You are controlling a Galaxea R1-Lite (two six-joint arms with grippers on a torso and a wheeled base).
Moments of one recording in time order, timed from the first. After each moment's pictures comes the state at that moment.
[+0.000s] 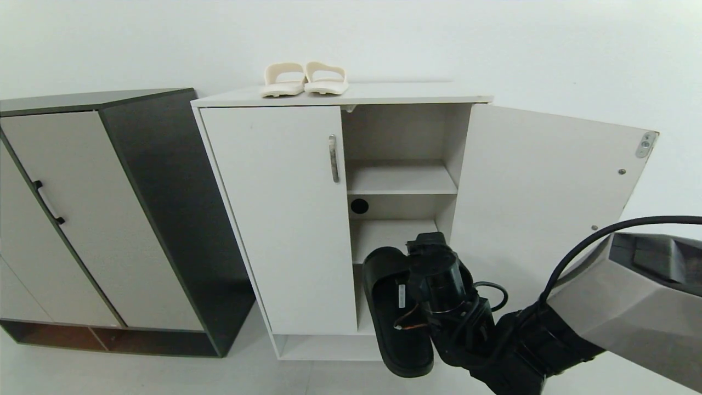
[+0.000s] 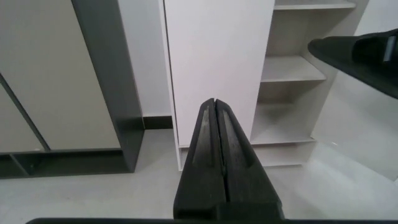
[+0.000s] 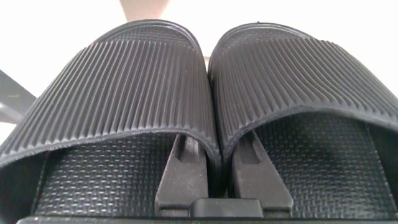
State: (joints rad) left arm 0.00 0.00 0.00 0.00 -0.01 0.01; right arm 0.82 2.16 -0.97 -0.84 -0.66 0.28
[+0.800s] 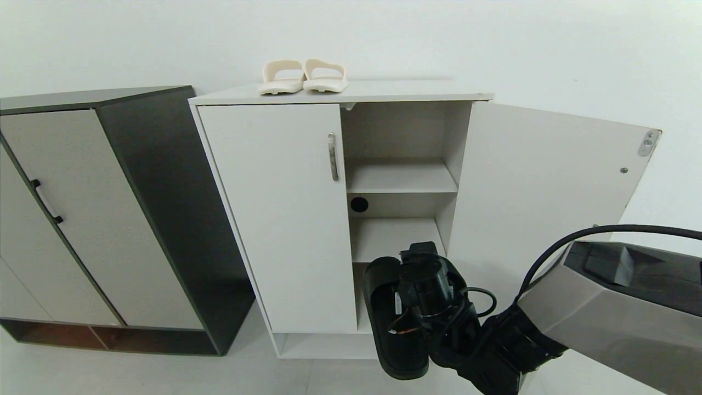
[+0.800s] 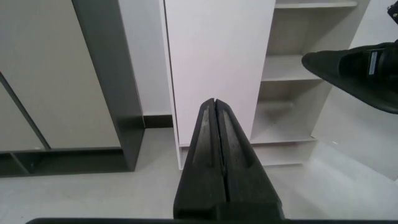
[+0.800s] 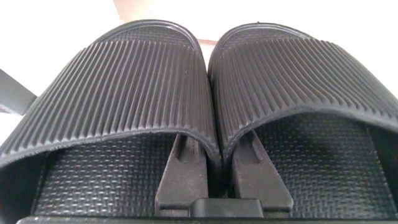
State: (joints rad) left arm 0.00 0.00 0.00 0.00 -0.01 0.01; right arm 0.82 2.25 -1.02 -0.82 -0.65 0.28
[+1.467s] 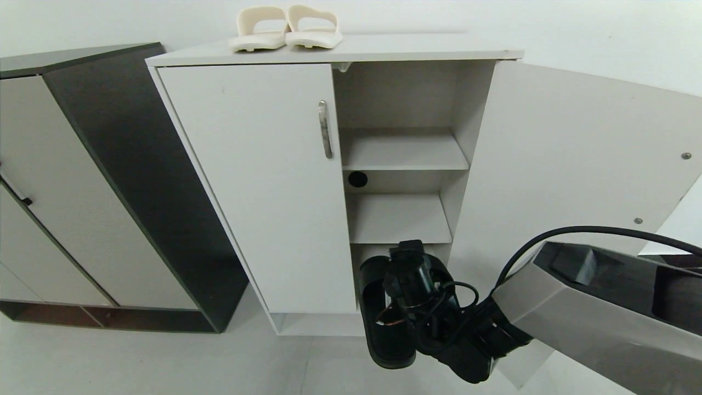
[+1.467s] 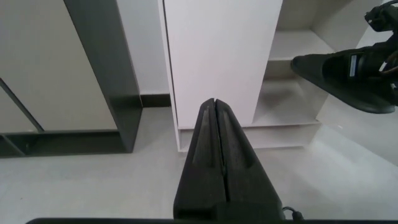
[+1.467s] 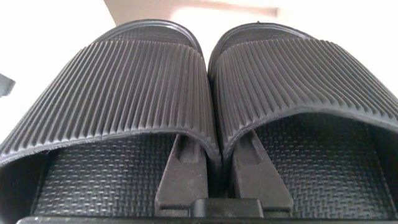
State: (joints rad) left arm 0.00 0.00 0.00 0.00 -0.01 0.01; right arm 0.81 2.34 -1.17 -0.74 -0.65 0.28
